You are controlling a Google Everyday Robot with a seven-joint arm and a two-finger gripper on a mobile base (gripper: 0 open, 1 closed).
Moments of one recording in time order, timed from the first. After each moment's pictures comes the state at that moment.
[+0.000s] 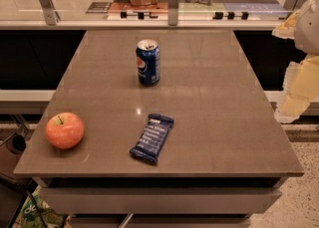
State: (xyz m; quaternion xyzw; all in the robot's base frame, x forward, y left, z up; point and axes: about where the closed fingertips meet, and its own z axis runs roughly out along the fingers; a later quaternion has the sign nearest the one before) arm 0.438 -0.214 0.986 -0.60 0.78 -0.05 0.17
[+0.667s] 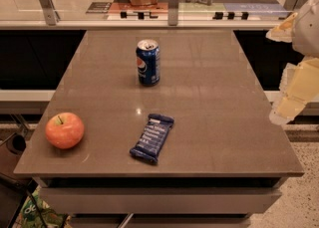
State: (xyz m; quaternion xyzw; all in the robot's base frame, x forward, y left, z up) arm 0.438 -0.205 0.982 -0.61 0.77 -0.01 0.20
